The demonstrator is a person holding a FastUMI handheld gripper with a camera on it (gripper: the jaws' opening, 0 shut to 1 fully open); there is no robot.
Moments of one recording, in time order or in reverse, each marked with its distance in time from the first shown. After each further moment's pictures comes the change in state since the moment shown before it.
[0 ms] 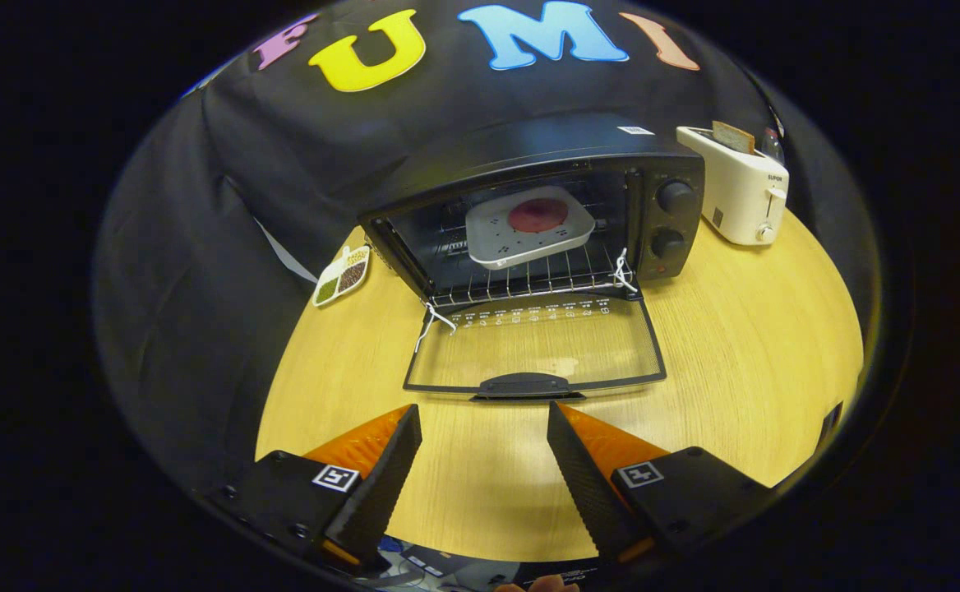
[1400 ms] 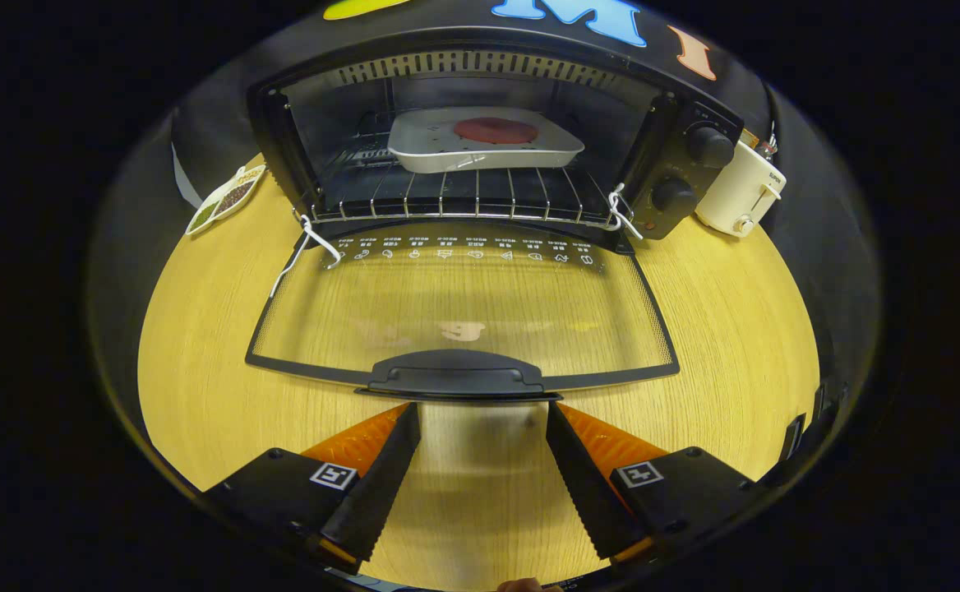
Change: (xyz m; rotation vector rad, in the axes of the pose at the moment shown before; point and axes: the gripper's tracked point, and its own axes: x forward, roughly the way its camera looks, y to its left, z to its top) arm 0.097 -0.043 -0.035 -0.008 0.172 -0.336
